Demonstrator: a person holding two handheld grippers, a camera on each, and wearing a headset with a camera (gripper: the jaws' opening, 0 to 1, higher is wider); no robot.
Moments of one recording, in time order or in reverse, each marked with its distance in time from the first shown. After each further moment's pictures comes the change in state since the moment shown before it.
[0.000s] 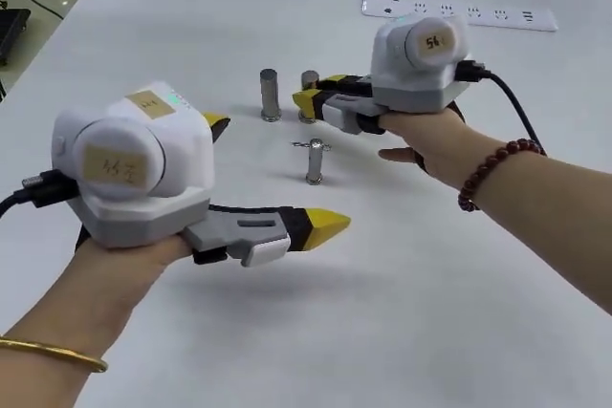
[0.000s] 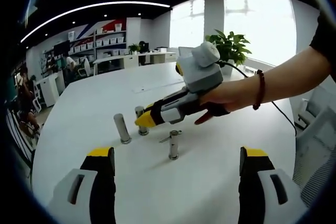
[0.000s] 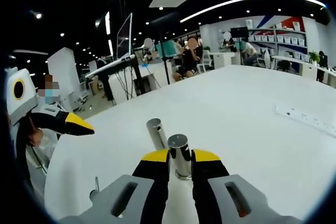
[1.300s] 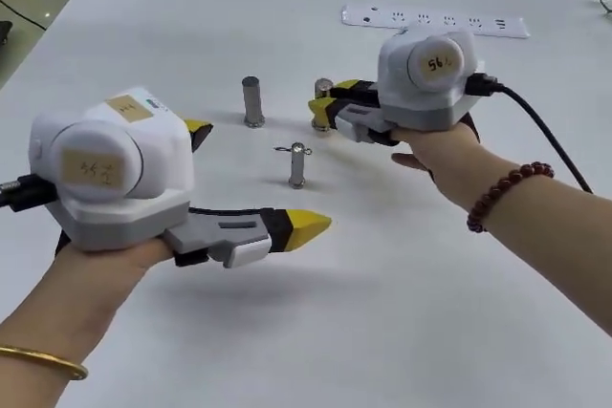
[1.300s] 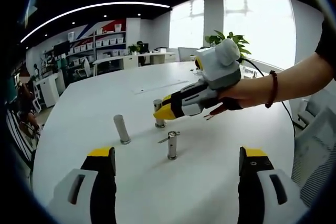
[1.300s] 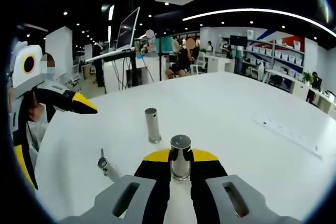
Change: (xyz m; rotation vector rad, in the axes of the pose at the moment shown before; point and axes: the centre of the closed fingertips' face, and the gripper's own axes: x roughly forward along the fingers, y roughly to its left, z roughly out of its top) left arm -0.004 -0.004 0.002 0.003 -0.001 -0.004; right arm -0.048 -0.018 -0.005 -0.148 0.027 -0.112
